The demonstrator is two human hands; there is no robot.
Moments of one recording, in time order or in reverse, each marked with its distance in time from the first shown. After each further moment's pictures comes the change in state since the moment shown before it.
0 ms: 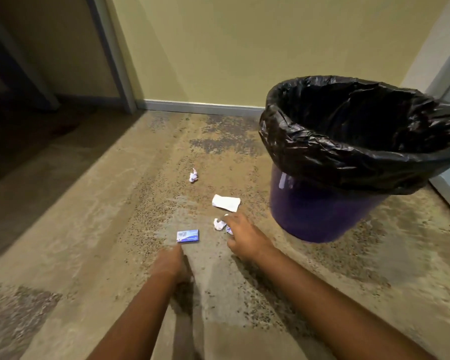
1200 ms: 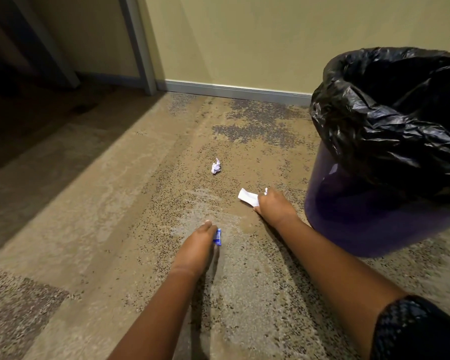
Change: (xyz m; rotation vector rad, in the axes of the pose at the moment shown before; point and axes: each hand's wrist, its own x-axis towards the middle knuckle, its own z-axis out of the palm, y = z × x) left_hand 0.052 -0.003 0.013 -0.146 0.242 0.283; right_hand 0.101 0.026 0.002 -0.416 0.037 0.087
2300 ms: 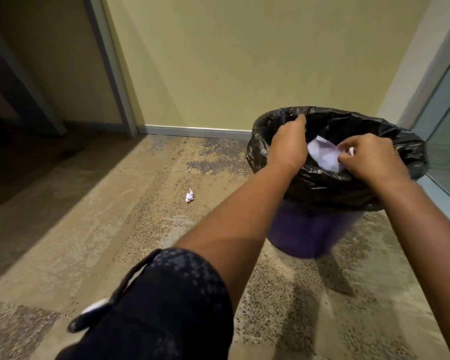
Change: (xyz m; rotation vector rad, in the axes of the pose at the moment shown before) left_hand -0.011 0.281 -0.150 -0.329 0.440 0.496; right_hand -0.174 0.126 -0.220 0.381 0.569 0.410
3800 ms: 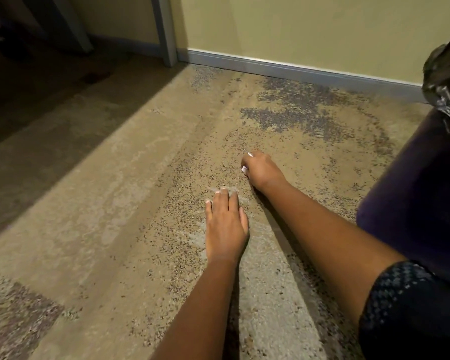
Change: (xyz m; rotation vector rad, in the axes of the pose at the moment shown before) left_hand -0.121 -0.331 0.065 0.441 0.013 -0.488; right_hand 0.036 -0.149 0.388 -0.133 -0.520 -0.512
